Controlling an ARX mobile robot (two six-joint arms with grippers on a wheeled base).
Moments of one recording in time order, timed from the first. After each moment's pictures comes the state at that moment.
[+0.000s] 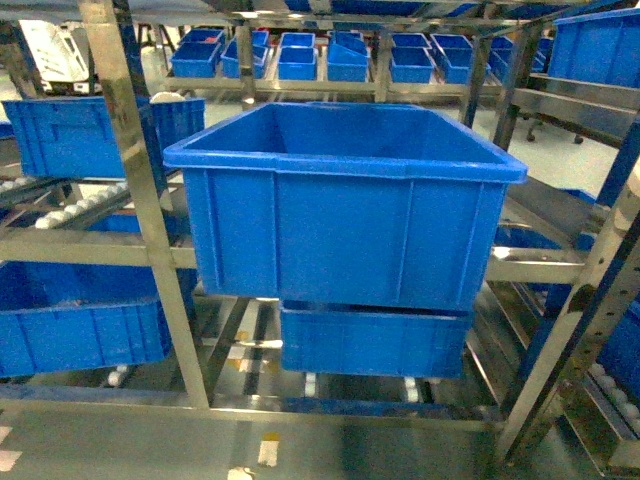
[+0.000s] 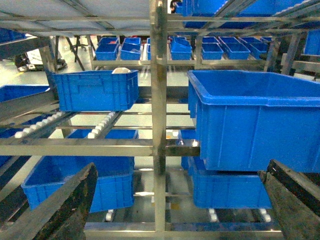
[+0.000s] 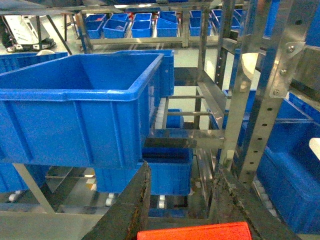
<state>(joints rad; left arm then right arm) 0.00 0.01 0.01 0.00 0.00 0.00 0.00 0.64 0.09 0.47 -0.04 0.06</state>
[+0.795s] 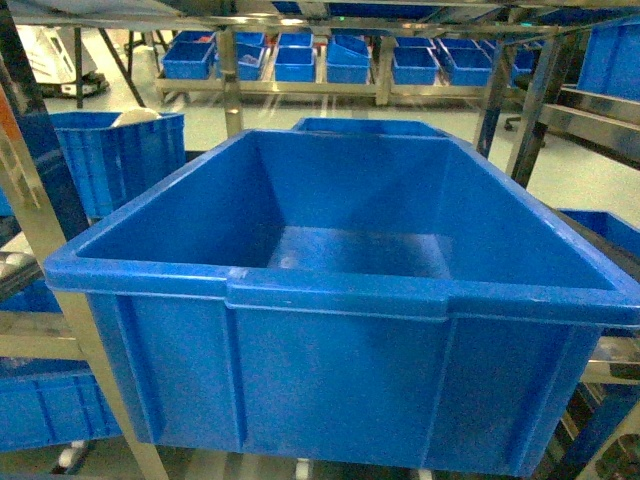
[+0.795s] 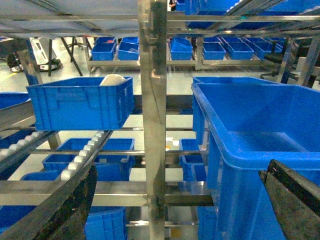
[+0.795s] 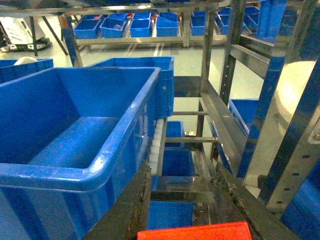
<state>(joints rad) 0.00 0.01 0.01 -0.01 0.00 0.00 0.00 0.64 0.09 0.46 -0.04 0.06</state>
